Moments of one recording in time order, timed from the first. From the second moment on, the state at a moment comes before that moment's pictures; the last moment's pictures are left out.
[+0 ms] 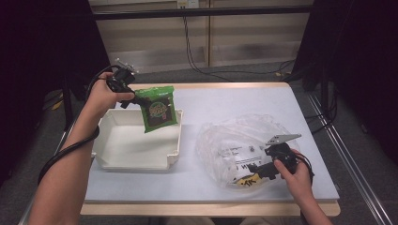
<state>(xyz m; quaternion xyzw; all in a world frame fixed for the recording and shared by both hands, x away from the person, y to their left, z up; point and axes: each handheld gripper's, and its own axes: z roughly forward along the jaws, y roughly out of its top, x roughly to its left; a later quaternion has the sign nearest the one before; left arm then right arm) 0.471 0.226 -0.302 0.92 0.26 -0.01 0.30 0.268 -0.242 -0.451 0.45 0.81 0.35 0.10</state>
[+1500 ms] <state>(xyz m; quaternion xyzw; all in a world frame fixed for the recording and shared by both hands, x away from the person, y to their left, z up) 0.486 0.213 -0.355 0.92 0.26 -0.03 0.28 0.269 -0.242 -0.454 0.45 0.82 0.34 0.10</state>
